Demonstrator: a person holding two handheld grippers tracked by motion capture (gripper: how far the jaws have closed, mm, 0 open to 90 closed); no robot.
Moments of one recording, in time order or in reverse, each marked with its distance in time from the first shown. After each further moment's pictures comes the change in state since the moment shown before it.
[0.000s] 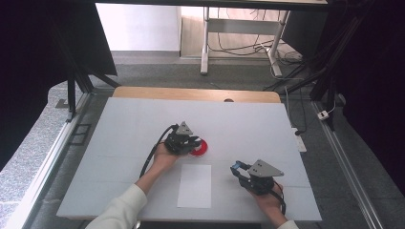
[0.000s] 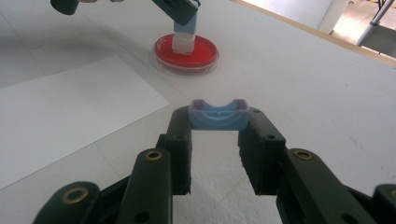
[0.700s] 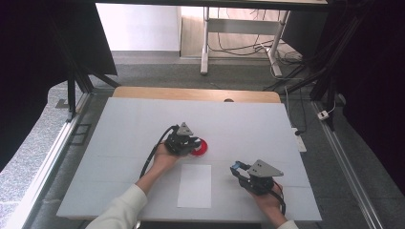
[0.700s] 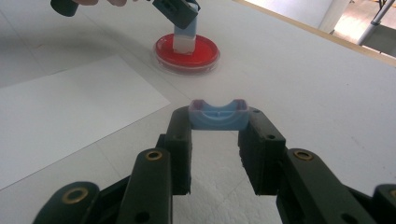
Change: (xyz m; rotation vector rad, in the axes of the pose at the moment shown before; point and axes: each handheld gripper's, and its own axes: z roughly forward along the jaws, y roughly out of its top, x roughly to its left) left arm -0.001 -0.001 0.002 0.020 0.007 0.002; right arm 0.001 0.000 0.000 0.001 0.001 0.000
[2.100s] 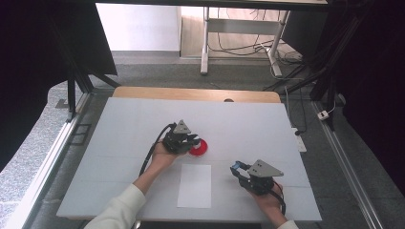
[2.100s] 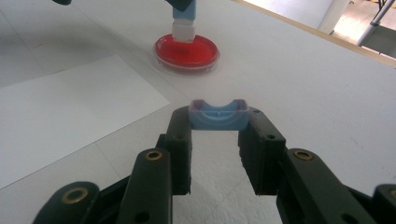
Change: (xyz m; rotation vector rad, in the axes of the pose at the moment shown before) left arm 0.001 0.005 -0.015 -0.053 0.005 0.002; right arm 0.000 0.000 0.000 -0.001 -0.001 -0.003
